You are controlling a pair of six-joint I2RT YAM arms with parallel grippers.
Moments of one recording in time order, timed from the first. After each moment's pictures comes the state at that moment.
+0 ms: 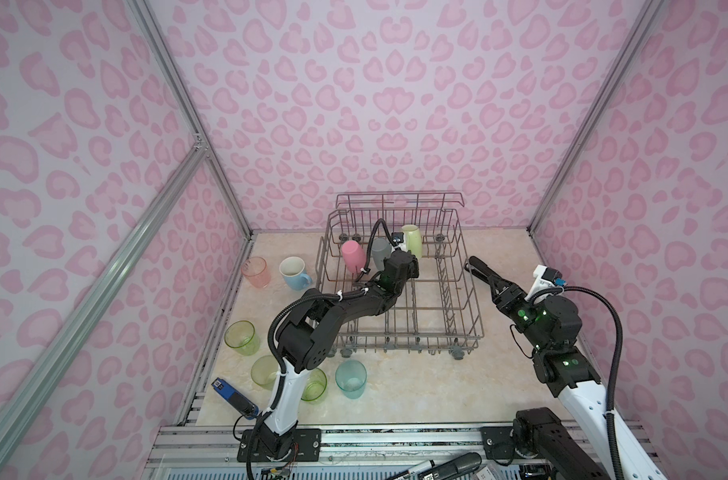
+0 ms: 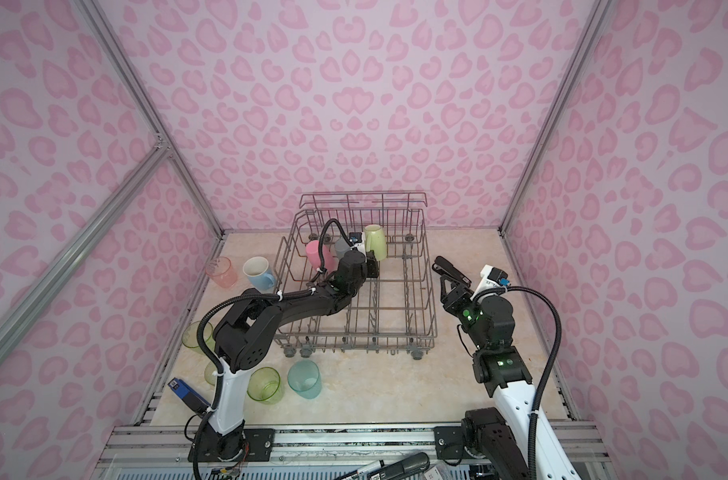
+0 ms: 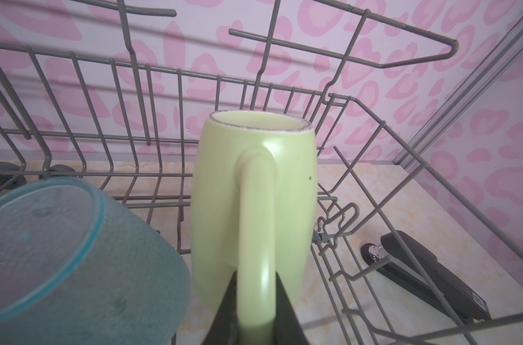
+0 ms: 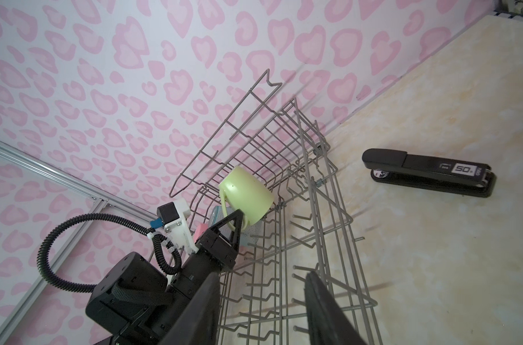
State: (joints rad) left arm -0.72 2.12 1.42 0.42 -0.36 -0.39; right arm 0.12 0.73 0.57 0.00 -0.15 0.82
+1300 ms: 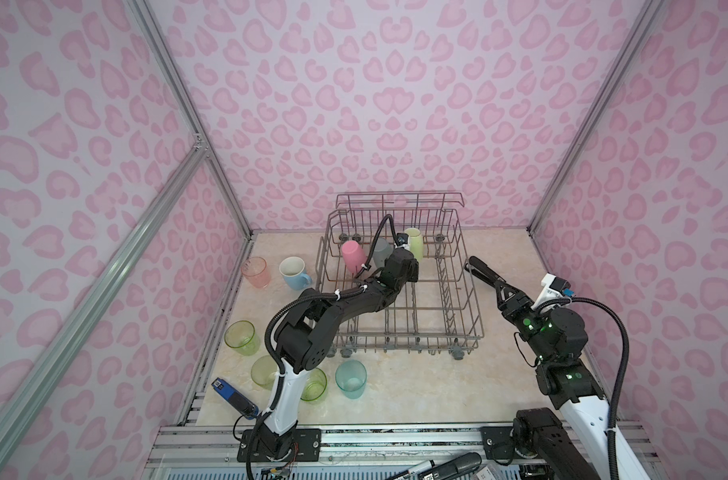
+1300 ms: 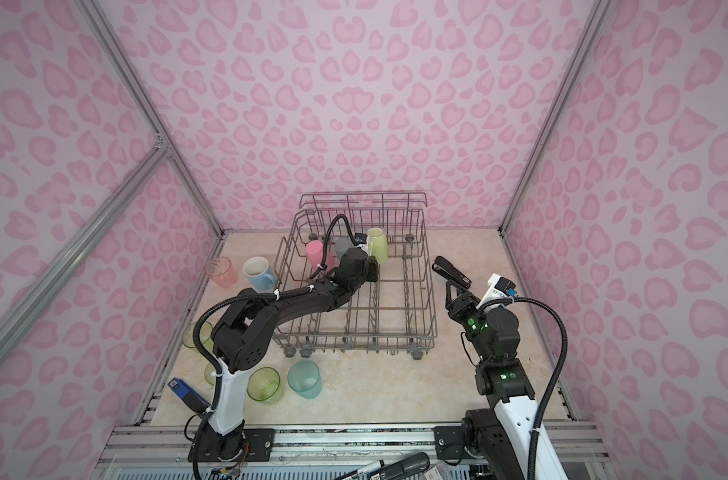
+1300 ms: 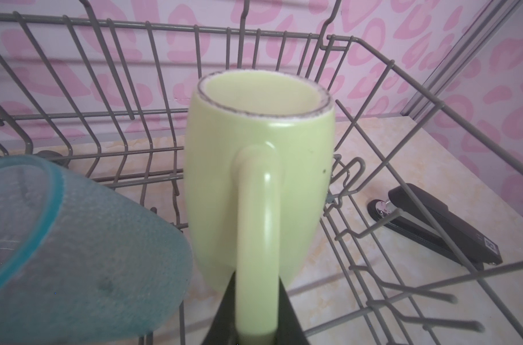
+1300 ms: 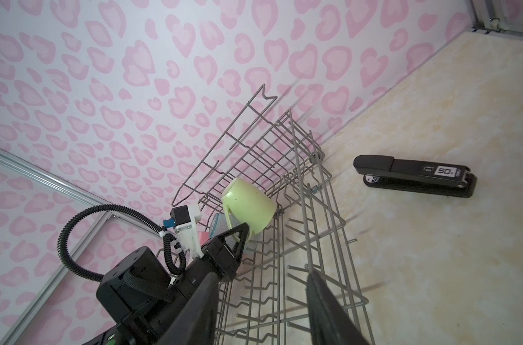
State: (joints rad) left arm -0.72 2.11 1.47 0.21 -0.26 -0.32; right arm 0.09 0.61 0.49 0.00 -0.14 0.84
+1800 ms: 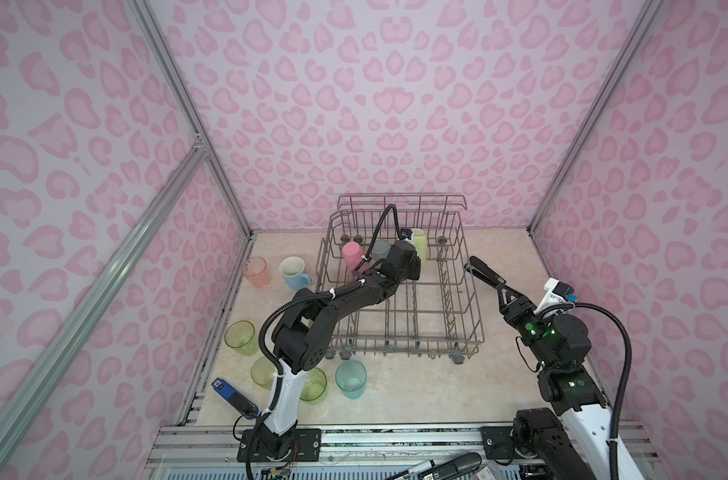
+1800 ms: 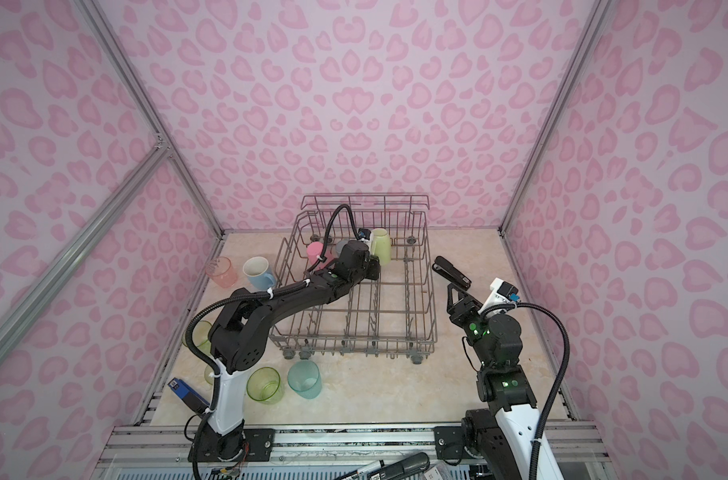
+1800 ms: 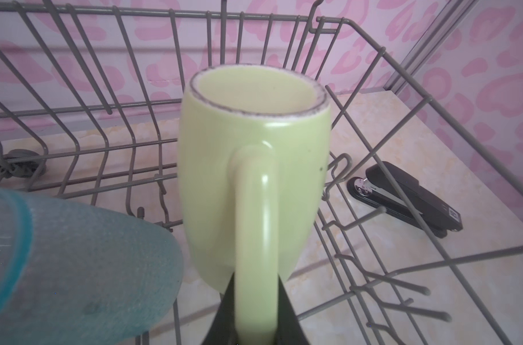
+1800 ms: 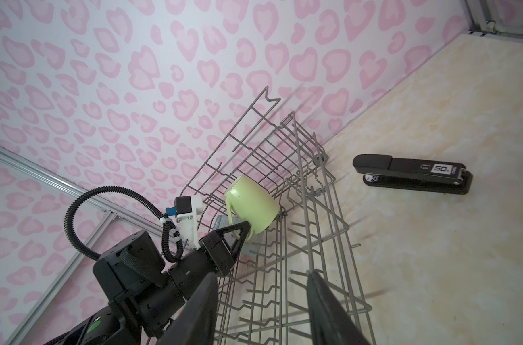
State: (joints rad) left arm -0.71 2.09 1.58 0.01 -0.14 -0.32; right arm 0.08 0.54 0.47 -0.03 -0.13 0.85
